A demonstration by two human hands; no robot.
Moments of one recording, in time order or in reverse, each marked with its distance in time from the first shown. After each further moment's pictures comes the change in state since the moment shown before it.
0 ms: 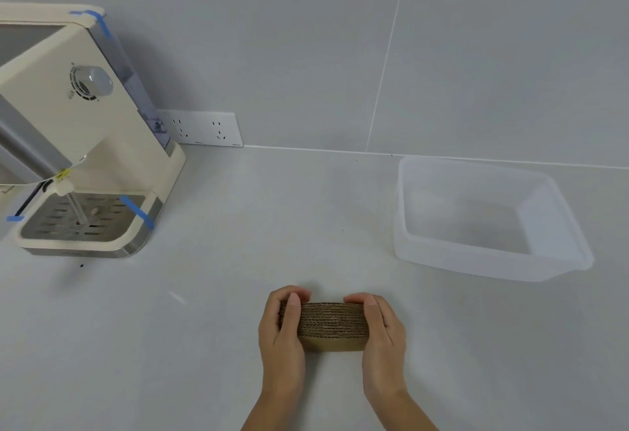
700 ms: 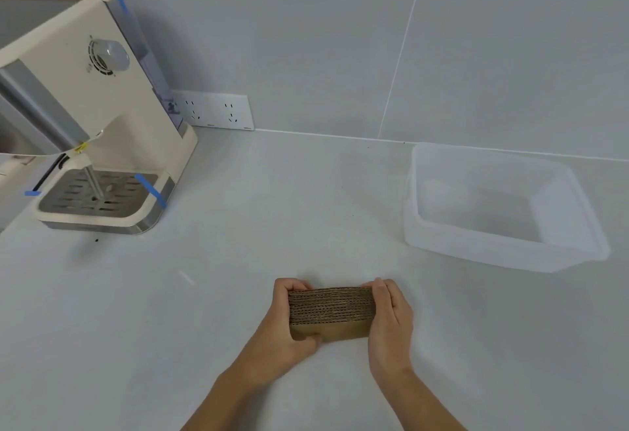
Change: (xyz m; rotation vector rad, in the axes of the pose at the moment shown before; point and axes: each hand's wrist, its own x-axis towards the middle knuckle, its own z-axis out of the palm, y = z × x) left_hand 0.009 -0.002 -0.051 0.370 -0.623 -0.040; right_hand 0.000 0.000 0.001 -0.027 0.004 0.069
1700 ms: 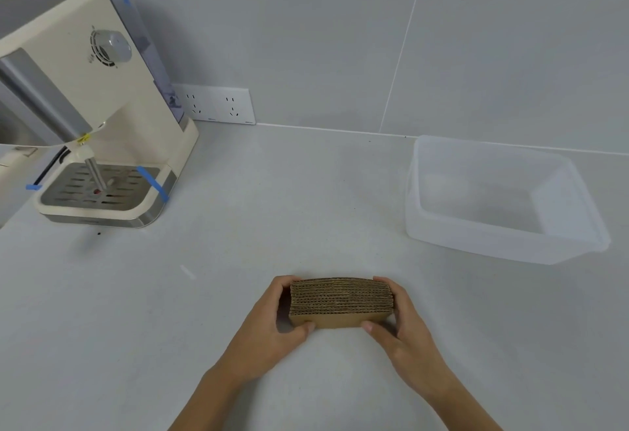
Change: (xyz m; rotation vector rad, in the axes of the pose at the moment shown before) left_hand -0.009 -0.004 -0.014 0.115 0.049 0.007; right_hand -0.006 0.001 -0.049 -0.372 -0.520 -0.036
